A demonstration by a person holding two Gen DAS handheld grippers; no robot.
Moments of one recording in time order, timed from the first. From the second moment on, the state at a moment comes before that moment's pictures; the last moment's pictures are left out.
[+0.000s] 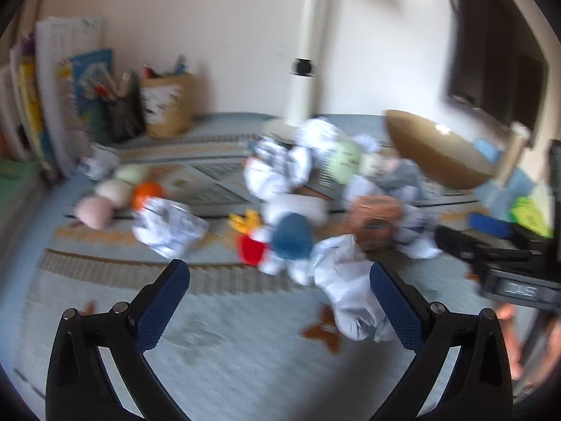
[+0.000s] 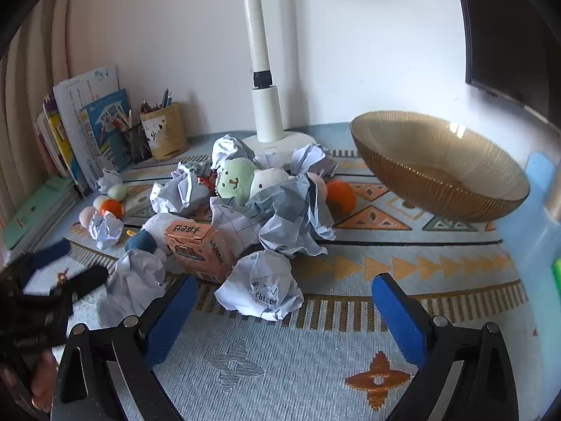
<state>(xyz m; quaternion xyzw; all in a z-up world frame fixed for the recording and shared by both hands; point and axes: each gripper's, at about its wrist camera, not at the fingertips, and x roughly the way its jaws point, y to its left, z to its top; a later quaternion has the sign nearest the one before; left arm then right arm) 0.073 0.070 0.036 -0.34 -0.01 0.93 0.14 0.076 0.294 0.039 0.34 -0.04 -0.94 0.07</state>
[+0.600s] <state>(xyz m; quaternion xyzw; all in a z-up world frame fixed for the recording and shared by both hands) 0.070 0.108 0.022 -0.41 -0.03 0.88 0.24 0.054 0.279 0.020 0.41 0.00 -0.91 0.07</state>
